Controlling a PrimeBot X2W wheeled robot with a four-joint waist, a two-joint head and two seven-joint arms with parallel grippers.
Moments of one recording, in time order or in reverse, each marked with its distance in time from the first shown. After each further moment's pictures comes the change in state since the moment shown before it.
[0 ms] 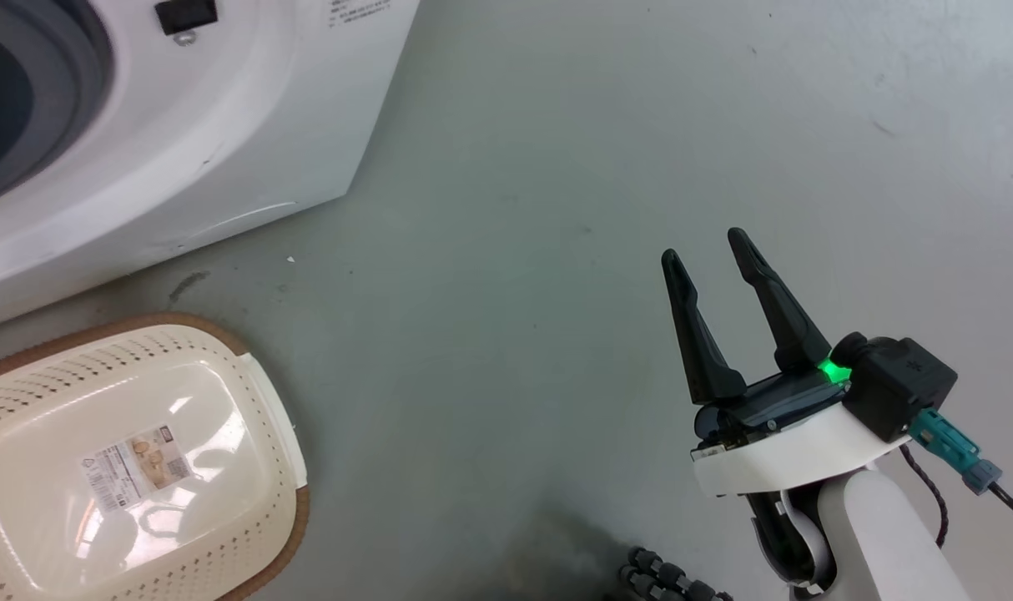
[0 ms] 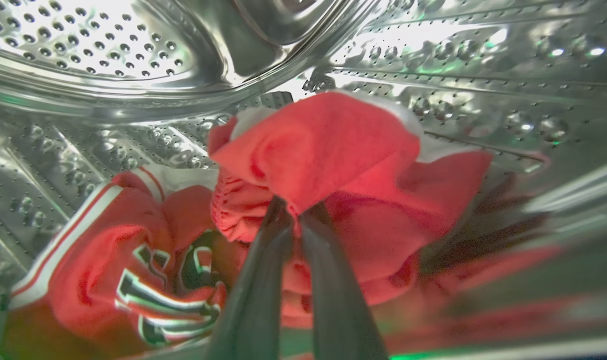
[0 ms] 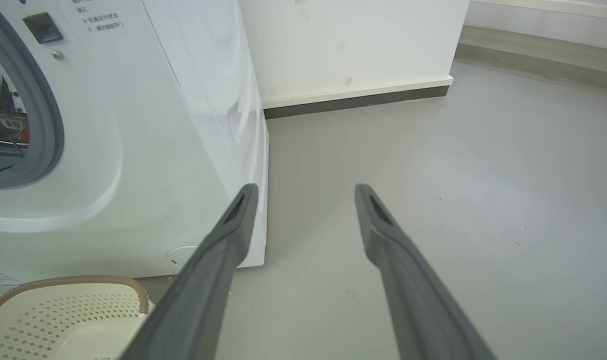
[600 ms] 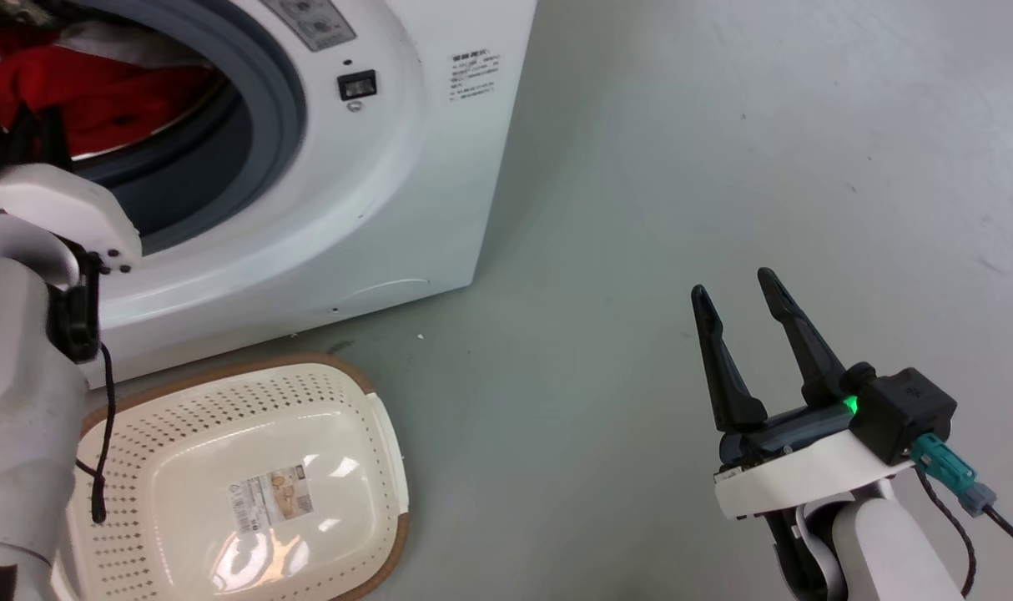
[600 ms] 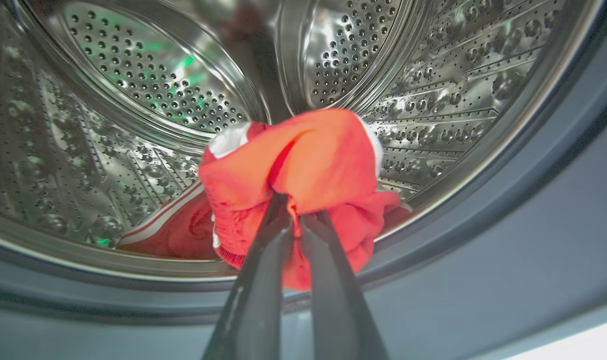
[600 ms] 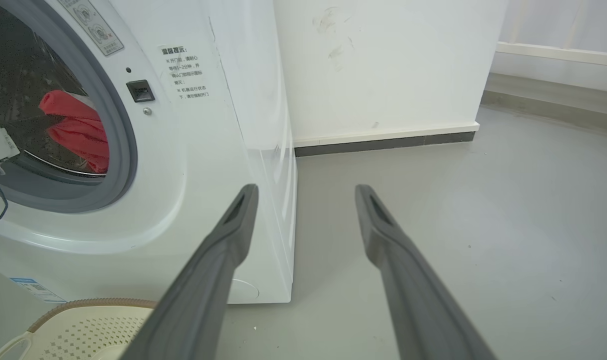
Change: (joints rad) left arm 0.311 -0.195 0.062 0.067 -0.119 0.016 -0.481; right arm 0.058 0.000 -0.067 0.037 -0.083 0.000 0.000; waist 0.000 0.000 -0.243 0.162
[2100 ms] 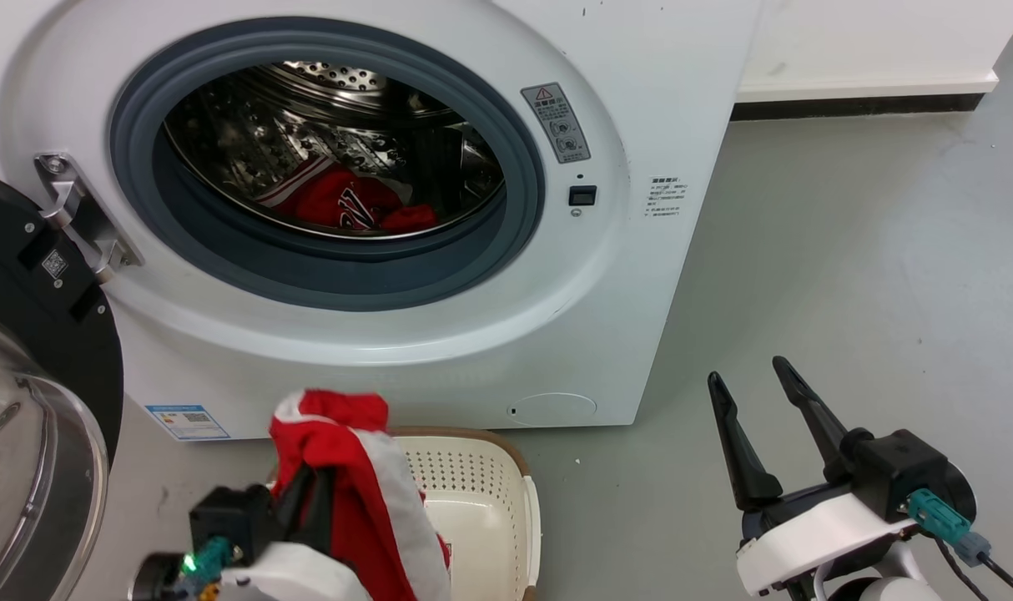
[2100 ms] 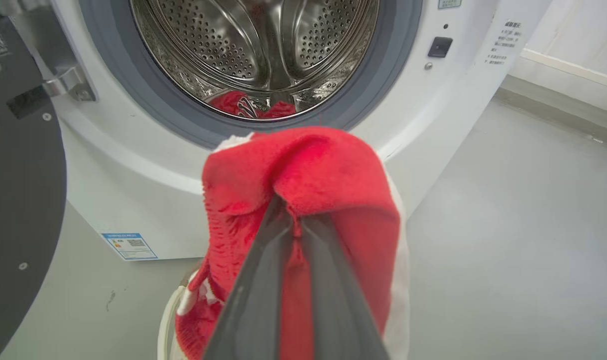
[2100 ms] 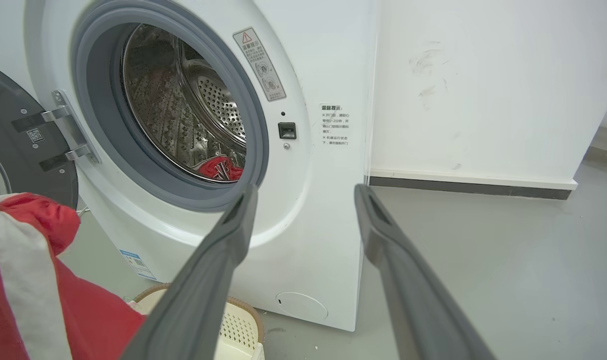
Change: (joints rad) left arm 0.894 -0.134 -0.095 -0.874 0.008 0.170 0.142; right arm 0.186 0.000 -0.061 -0.105 -0.091 0.000 0.168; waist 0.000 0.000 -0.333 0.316
